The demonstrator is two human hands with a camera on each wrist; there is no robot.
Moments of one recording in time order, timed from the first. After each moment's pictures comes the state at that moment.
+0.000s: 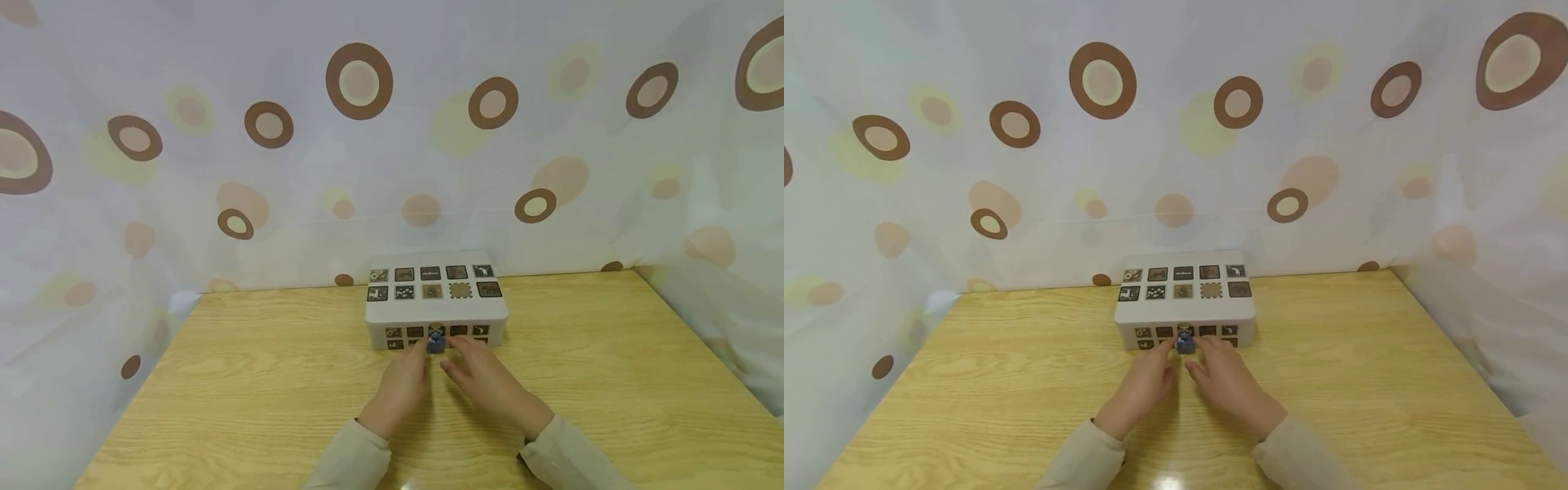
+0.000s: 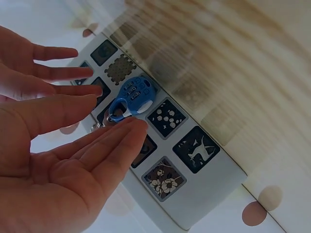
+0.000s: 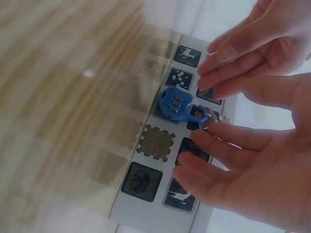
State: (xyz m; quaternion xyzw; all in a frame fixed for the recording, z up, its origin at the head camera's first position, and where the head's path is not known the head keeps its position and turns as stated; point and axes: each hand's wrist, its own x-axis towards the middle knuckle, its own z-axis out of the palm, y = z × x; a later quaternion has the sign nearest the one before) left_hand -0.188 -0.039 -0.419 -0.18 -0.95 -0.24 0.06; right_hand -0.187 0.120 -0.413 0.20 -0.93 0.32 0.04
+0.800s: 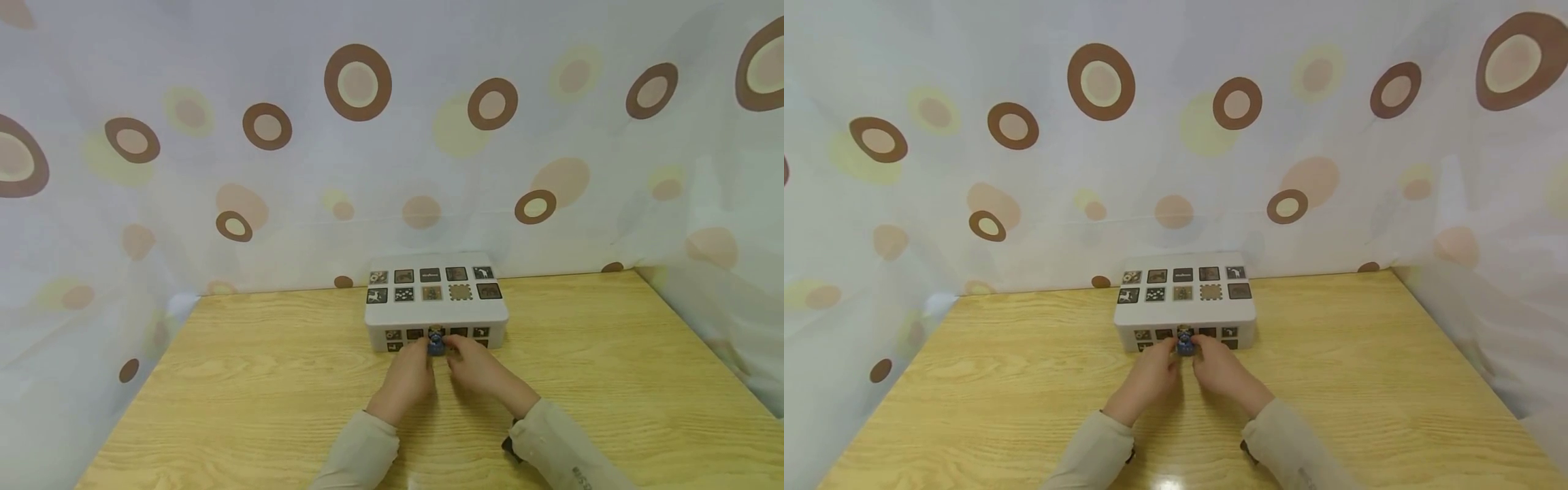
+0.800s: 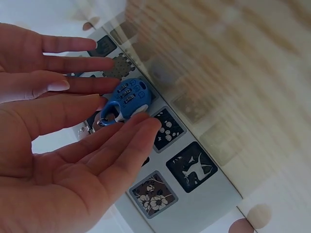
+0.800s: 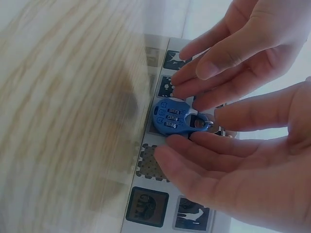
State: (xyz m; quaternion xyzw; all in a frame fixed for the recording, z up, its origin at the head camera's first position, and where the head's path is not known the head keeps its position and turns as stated) left_hand -0.207 -0.031 -0.417 -0.15 -0.95 -0.27 0.01; right_hand -0.211 0.112 -0.410 0.15 -0.91 0.39 -0.07
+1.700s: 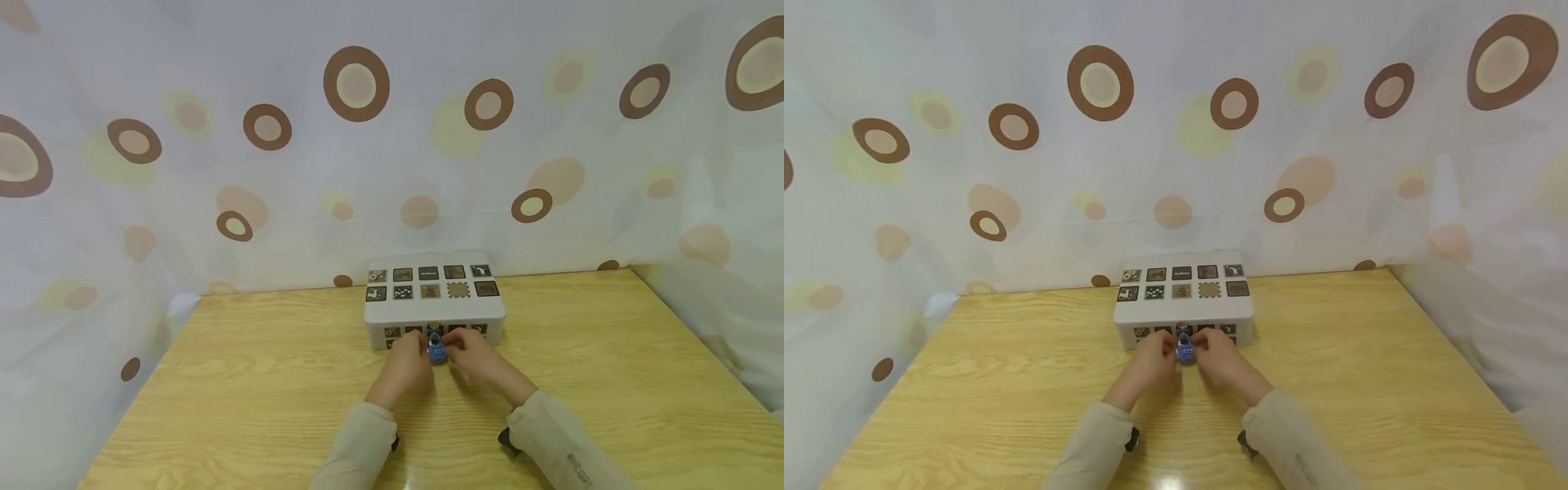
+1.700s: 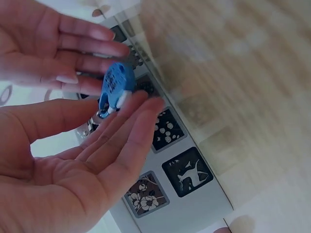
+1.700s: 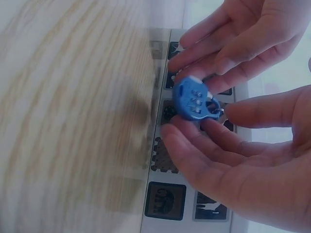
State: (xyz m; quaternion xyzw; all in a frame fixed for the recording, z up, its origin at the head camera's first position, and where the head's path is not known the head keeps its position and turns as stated) left_hand -0.216 -0.037 -0.412 -0.11 -0.92 -0.37 -0.05; right_hand -0.217 0.117 -0.412 0.12 -0.88 0.46 -0.07
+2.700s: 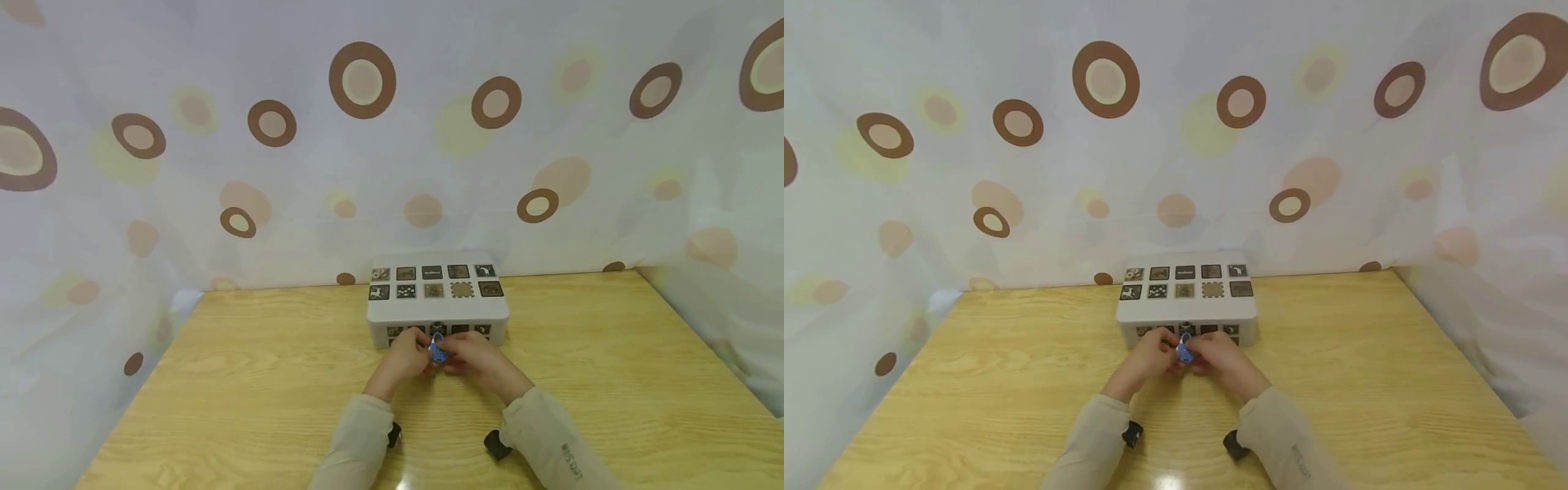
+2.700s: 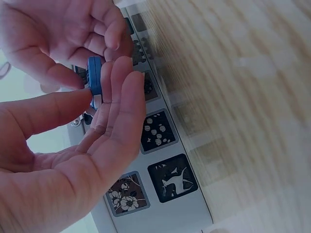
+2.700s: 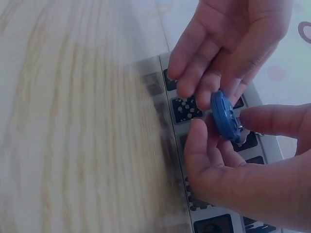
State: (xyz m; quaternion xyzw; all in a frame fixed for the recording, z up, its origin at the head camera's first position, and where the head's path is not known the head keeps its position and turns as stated) left_hand -0.224 -0.040 -0.414 -0.05 -0.82 -0.56 -0.13; right_hand -0.231 0.111 -0.428 0.03 -0.71 0.68 -0.20
